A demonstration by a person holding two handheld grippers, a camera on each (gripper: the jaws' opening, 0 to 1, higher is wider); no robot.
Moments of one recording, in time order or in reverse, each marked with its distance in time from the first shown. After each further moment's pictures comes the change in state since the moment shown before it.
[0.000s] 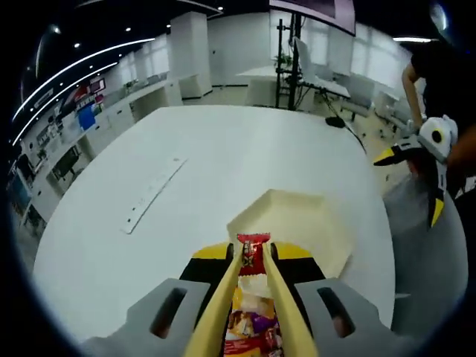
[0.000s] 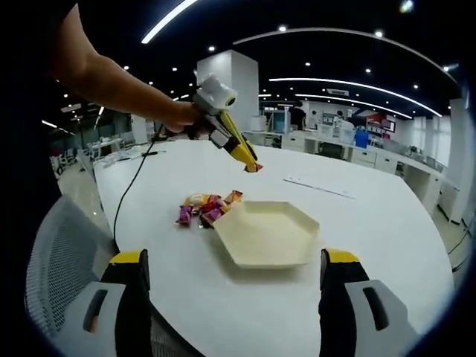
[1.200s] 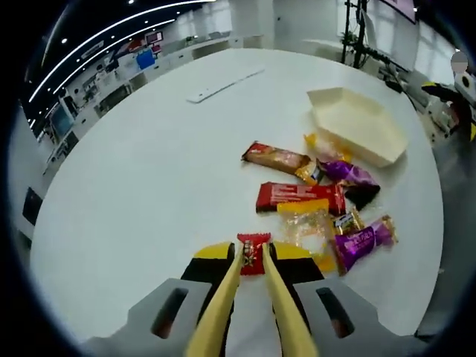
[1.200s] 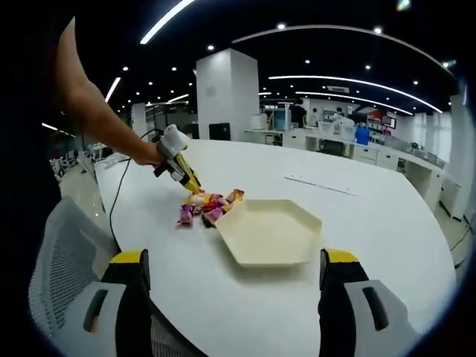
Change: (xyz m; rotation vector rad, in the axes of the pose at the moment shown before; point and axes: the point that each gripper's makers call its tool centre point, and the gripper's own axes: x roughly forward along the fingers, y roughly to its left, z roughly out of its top) left arm -0.079 0.059 -0.230 -0.241 0.205 0.296; right arm 0.001 0.001 0.000 0.025 0.001 0.011
